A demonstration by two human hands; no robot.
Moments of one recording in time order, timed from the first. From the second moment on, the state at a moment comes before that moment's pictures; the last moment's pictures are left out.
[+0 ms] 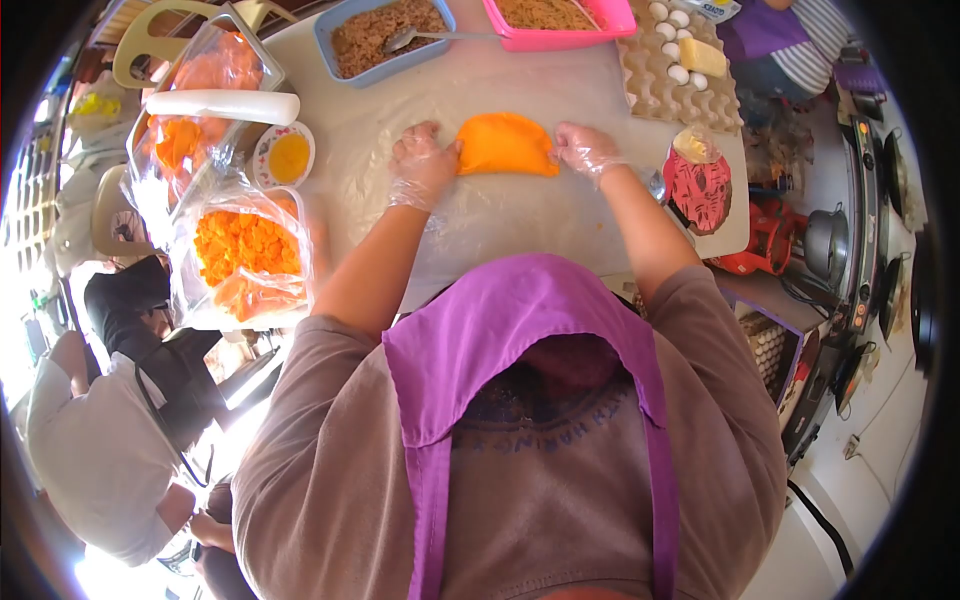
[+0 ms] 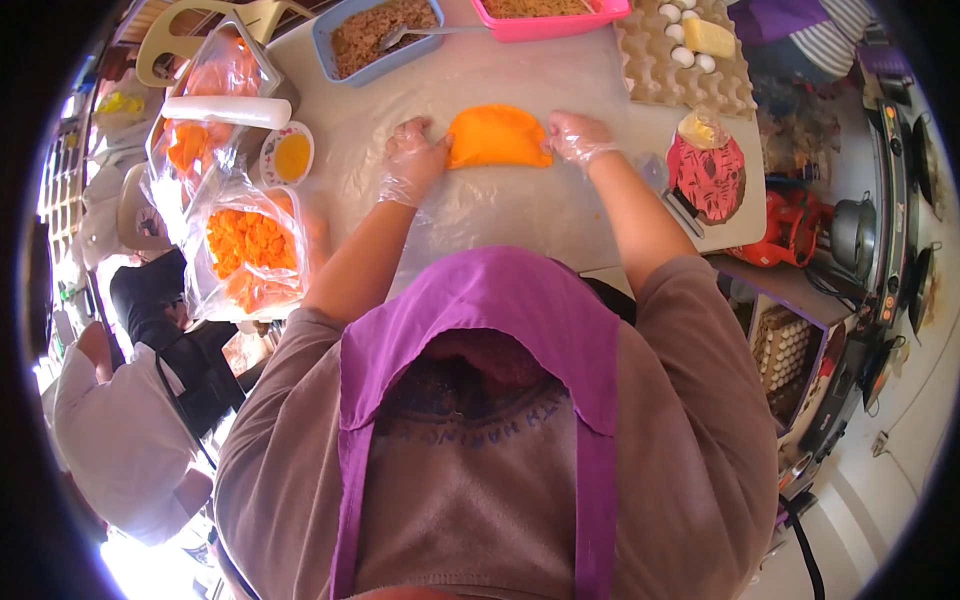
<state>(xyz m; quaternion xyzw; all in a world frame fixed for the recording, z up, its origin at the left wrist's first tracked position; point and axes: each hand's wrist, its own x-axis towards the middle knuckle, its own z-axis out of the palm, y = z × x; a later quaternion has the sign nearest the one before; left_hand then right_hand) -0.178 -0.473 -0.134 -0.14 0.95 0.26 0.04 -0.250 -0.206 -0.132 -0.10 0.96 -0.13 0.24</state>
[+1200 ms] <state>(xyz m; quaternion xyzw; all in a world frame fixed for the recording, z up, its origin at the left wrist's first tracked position) -0.224 -0.467 -0.131 -0.15 0.93 0.32 0.07 -0.295 -0.230 -0.133 -0.06 0.95 -0.10 0.29</state>
